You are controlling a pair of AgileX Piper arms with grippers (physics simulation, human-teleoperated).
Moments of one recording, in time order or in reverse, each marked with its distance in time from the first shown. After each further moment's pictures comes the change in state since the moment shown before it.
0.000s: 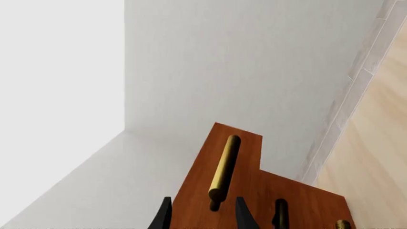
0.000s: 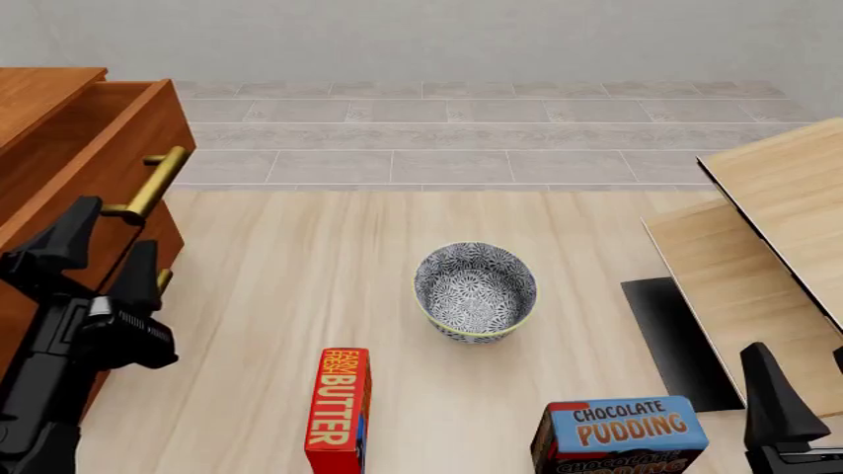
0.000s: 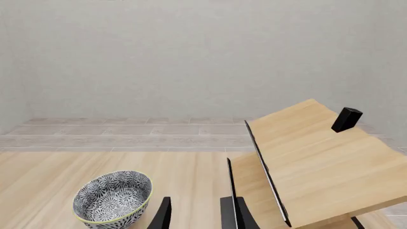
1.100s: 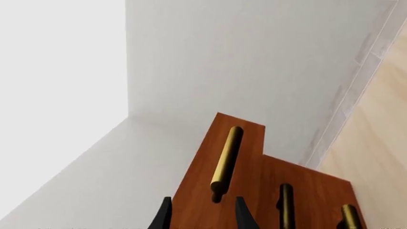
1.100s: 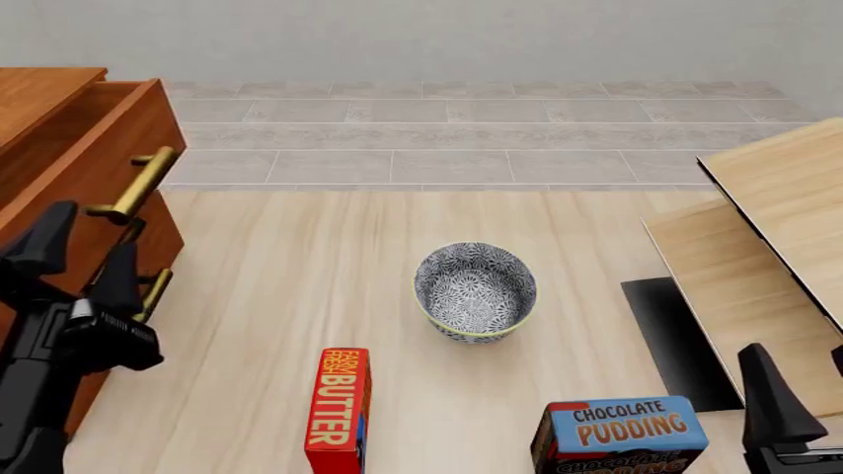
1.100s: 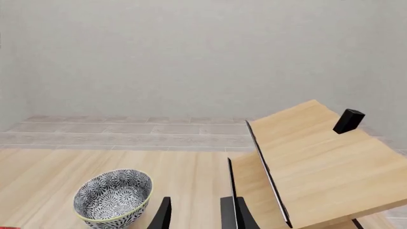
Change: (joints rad) left arm 0.064 -0.021 0.017 0.002 -0.008; right arm 0.009 0.000 0.000 0.001 -0.012
